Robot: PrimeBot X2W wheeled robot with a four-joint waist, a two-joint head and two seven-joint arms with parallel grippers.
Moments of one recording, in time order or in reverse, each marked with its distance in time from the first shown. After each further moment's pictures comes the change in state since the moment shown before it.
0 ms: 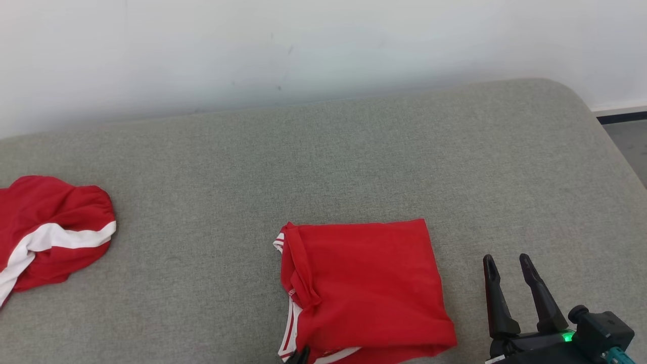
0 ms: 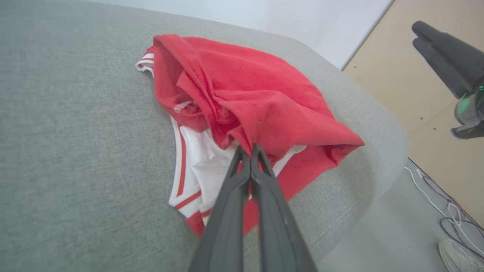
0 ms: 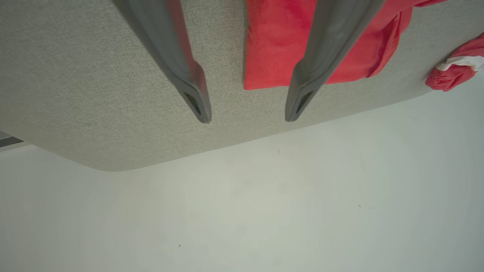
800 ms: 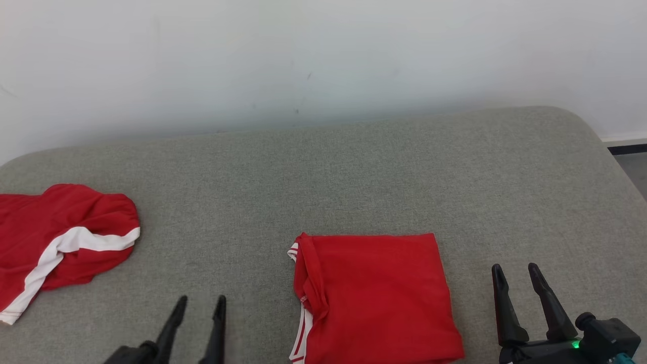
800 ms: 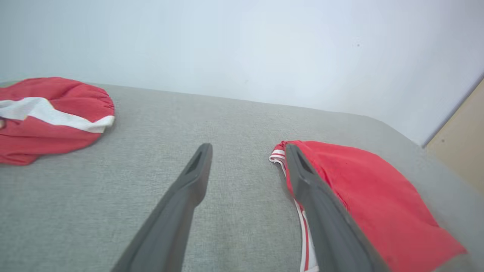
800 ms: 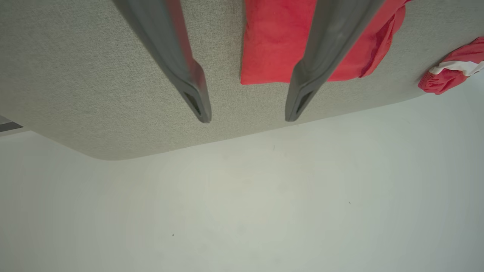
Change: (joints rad) left arm 0.052 0.004 0.300 -0.098 0.049 0.079 -0.034; right arm 0.022 -0.027 -0.012 0.020 0.001 0.000 0.000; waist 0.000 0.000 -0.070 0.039
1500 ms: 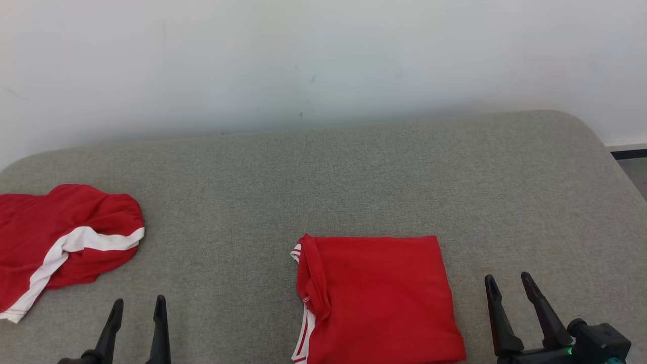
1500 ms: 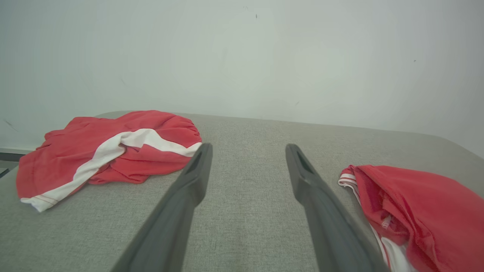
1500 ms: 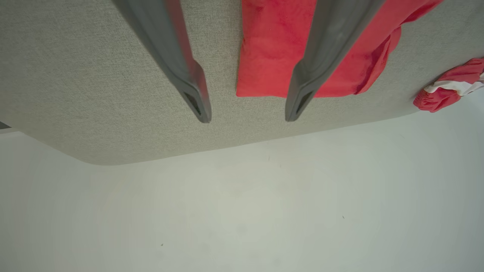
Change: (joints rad) left arm 0.046 -0.048 0.292 -0.037 0.160 -0.060 0.000; right arm 0.009 -0.023 0.032 0.020 -0.007 0.000 0.000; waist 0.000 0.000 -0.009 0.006
